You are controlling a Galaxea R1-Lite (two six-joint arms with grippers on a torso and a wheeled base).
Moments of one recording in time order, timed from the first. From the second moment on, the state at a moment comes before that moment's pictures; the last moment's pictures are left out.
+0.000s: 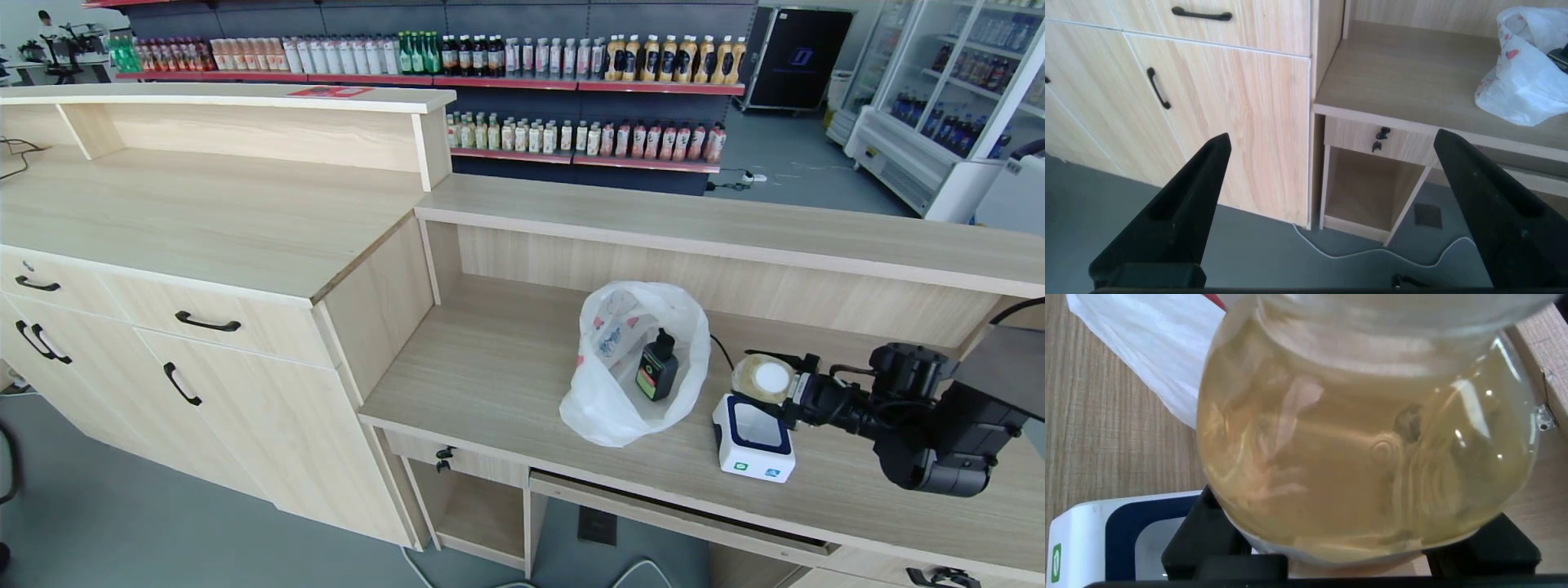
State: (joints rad) left arm 0.00 0.00 0.00 0.00 0.00 0.00; right arm -0.22 2.46 -0.93 -1.34 0.98 -1.14
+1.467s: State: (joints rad) left arm 0.00 0.00 0.00 0.00 0.00 0.00; right arm -0.46 1.73 -0.51 -1.15 0.16 -0.41
